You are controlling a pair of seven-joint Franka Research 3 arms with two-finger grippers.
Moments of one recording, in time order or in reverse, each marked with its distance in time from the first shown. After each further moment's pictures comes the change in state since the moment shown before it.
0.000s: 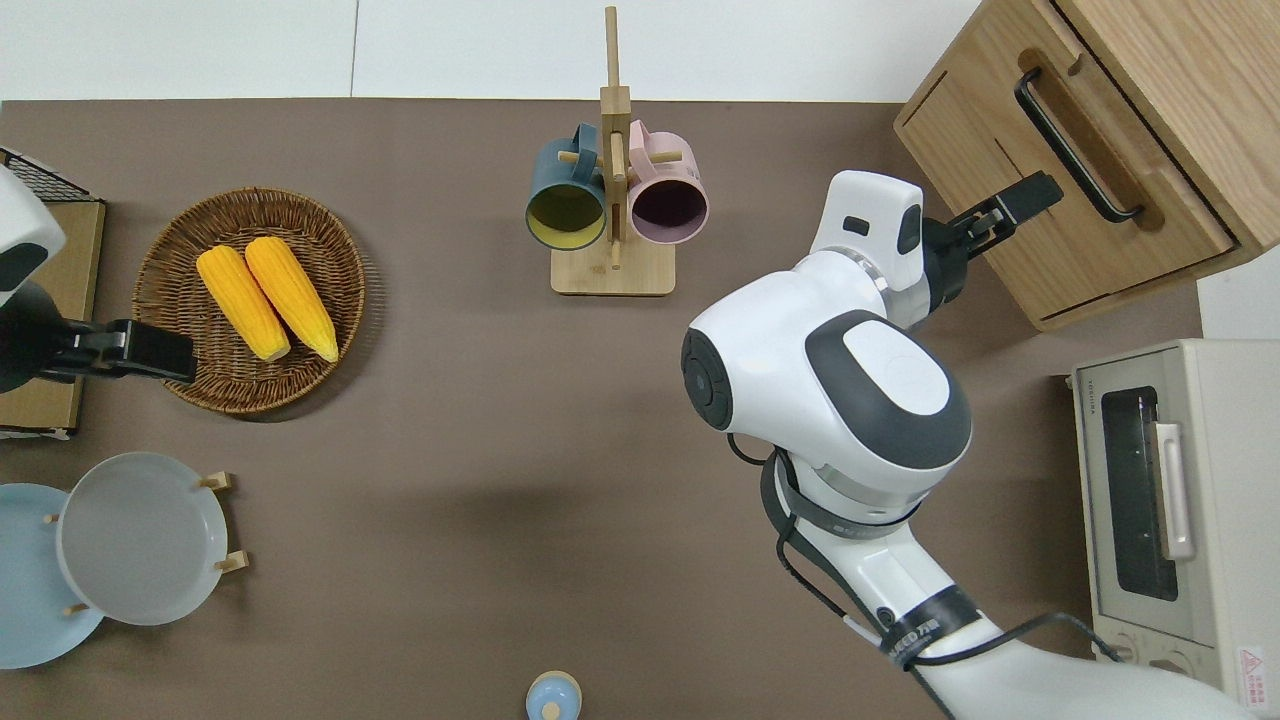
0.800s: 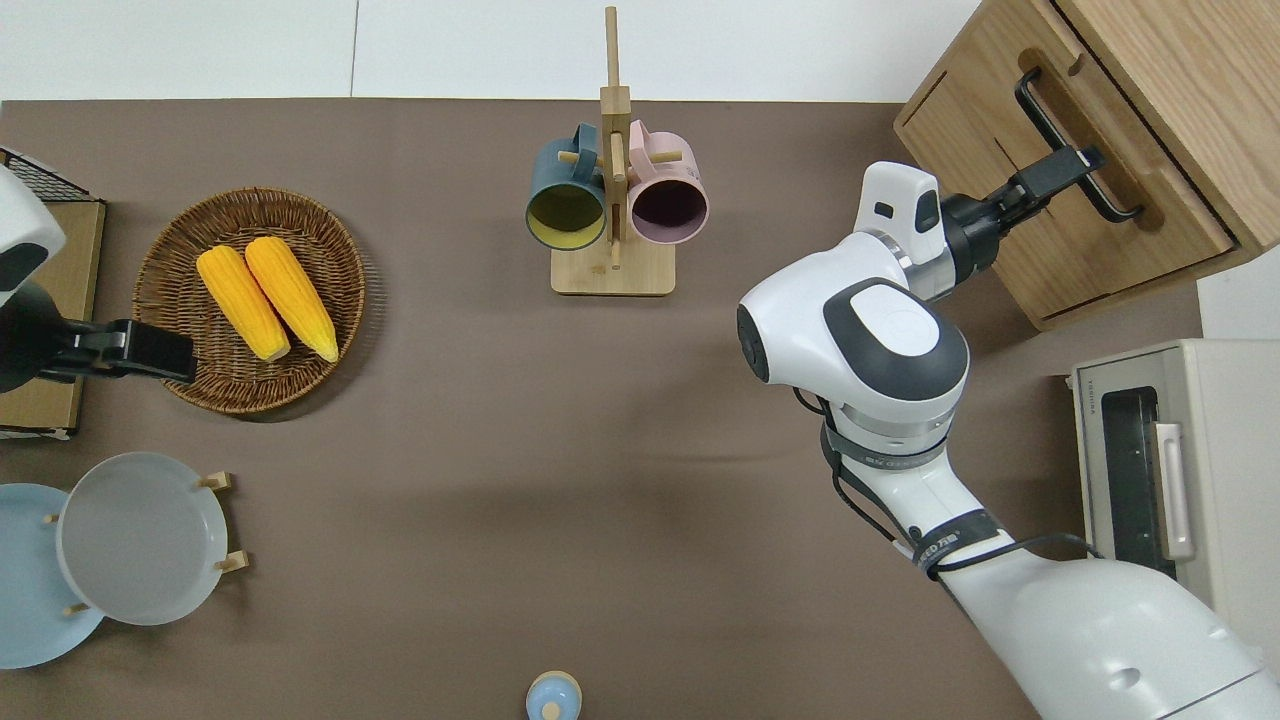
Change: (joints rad) left arm 0.000 0.000 0.000 0.000 0.000 0.000 0.000; right arm -0.004 0.131 -0.112 -0.004 -0.253 0.004 0.082
